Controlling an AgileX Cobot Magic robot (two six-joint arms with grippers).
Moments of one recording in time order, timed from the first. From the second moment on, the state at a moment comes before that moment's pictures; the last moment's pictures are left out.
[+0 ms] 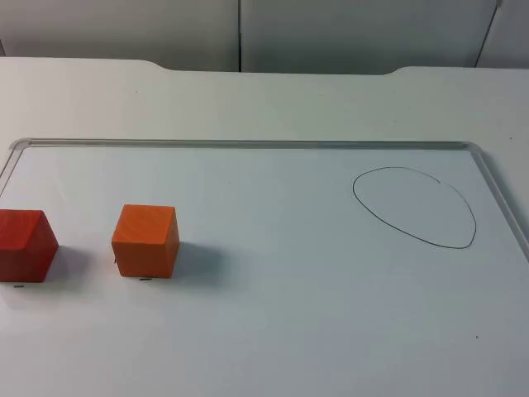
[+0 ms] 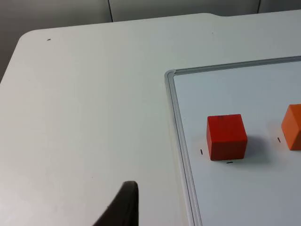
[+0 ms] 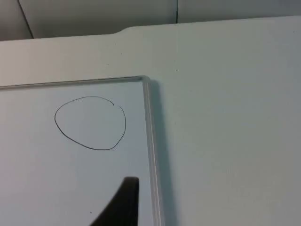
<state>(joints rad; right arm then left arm) -0.03 0.00 -0.53 -0.02 1.07 0.02 -0.05 0.01 -0.52 0.05 1.08 0.03</state>
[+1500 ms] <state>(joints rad) -0.03 1.01 -1.26 0.36 0.87 -0.39 -0.05 0.01 -0.52 0.05 1.08 0.03</state>
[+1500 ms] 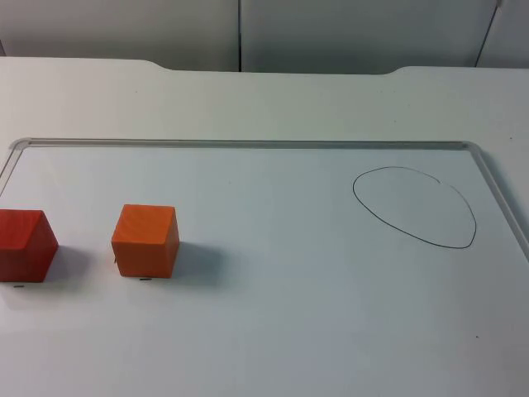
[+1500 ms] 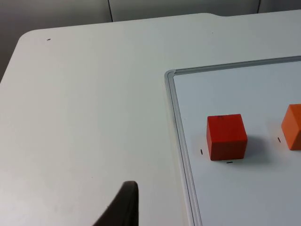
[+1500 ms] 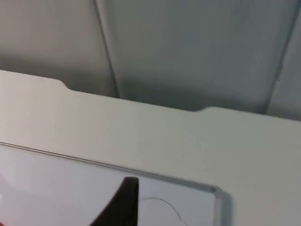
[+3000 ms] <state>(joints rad) 0.83 2.14 -1.82 0.08 0.99 -0.72 -0.05 0.01 -0.52 0.05 1.08 0.03</state>
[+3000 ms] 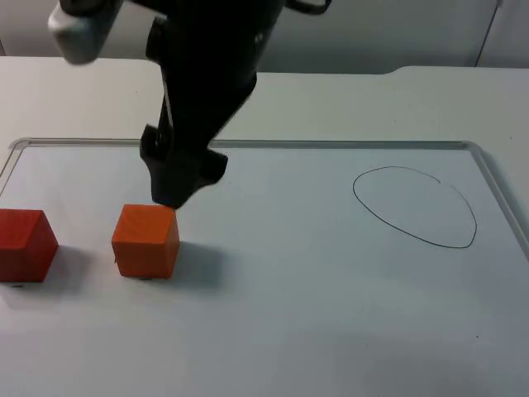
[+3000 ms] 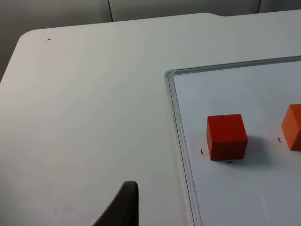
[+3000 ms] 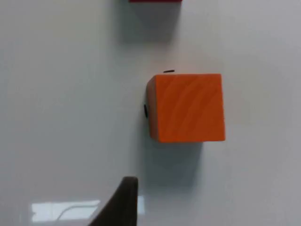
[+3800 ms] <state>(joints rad) 0.86 2.37 -1.89 0.09 0.86 -0.76 -0.05 0.01 -0.52 0.05 1.08 0.03</state>
